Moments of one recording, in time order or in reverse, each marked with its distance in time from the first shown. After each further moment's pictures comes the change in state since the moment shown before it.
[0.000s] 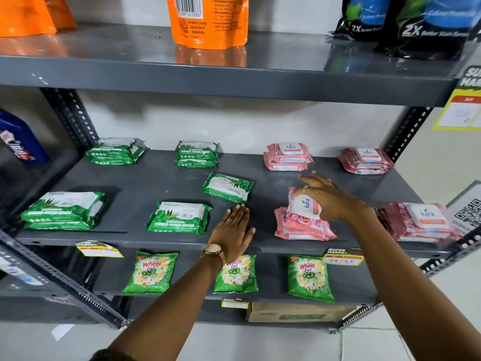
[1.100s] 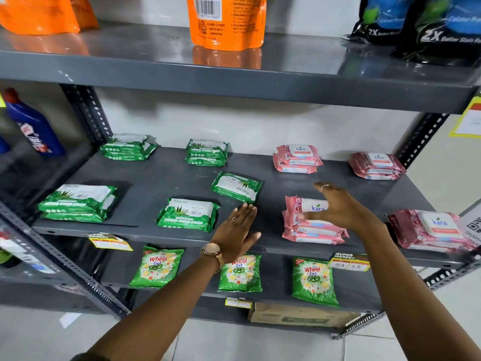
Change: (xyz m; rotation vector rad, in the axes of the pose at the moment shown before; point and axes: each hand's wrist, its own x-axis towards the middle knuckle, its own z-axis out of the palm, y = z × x) left_hand -0.017 -0.002 -0.026 -0.111 0.063 0.054; right_hand -0.009 -0.015 0.003 0.461 0.100 0.188
